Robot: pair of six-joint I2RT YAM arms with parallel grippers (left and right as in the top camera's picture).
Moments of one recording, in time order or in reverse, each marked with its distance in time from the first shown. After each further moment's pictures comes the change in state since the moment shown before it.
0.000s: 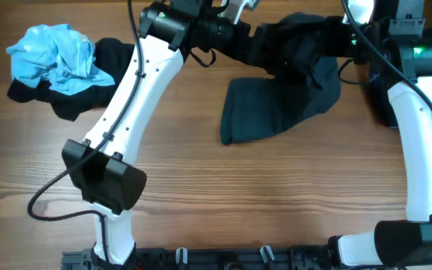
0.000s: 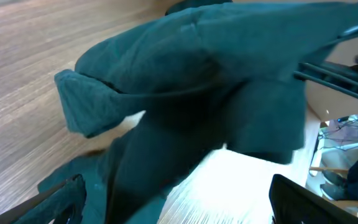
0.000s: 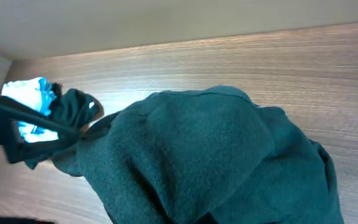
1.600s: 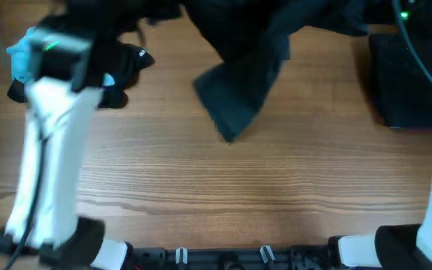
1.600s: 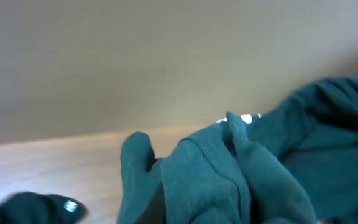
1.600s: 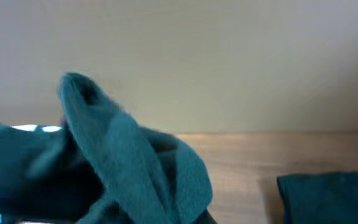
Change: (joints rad) left arm 0.184 -0.380 -0.001 0.055 -0.563 -0.146; right arm 0.000 -0.026 0.487 -0.159 0.304 -0.087
